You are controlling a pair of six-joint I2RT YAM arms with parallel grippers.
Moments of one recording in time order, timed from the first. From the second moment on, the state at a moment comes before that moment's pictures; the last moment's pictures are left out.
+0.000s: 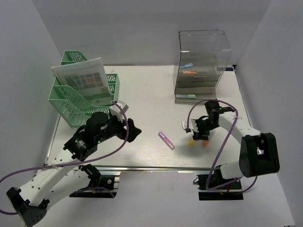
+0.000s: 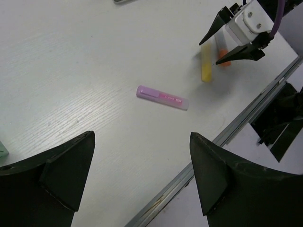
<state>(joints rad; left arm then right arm) -0.71 0.74 0.78 -0.41 0.13 -0.25 0.18 1.38 0.82 -0.85 -0.63 -1.59</state>
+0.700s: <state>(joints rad) -0.71 0.70 0.72 -0.42 0.17 -0.28 0.35 1.54 0.84 -0.81 -0.35 -1.60</state>
